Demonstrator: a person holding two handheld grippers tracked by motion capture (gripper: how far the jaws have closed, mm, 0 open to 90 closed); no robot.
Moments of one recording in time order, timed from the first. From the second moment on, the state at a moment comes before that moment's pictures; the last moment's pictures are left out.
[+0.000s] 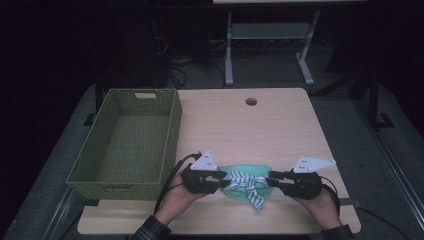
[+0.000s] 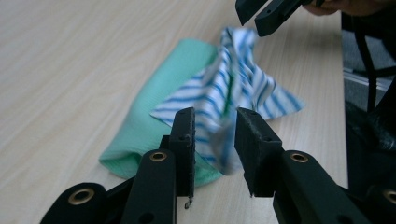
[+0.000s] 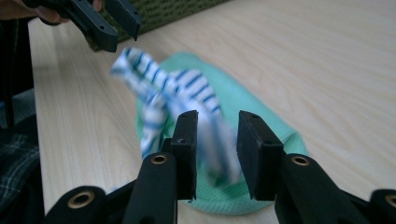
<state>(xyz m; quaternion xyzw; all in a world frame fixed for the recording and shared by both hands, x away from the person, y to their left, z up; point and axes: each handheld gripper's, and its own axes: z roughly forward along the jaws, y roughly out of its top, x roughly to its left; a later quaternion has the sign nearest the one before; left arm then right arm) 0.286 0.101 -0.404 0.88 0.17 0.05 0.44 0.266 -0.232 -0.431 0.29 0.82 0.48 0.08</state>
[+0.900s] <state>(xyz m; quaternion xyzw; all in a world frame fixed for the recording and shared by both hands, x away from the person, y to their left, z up) 0.272 0.060 -0.447 0.92 0.14 0.00 0.36 0.255 -0.206 -0.453 0.25 0.87 0.43 0.01</state>
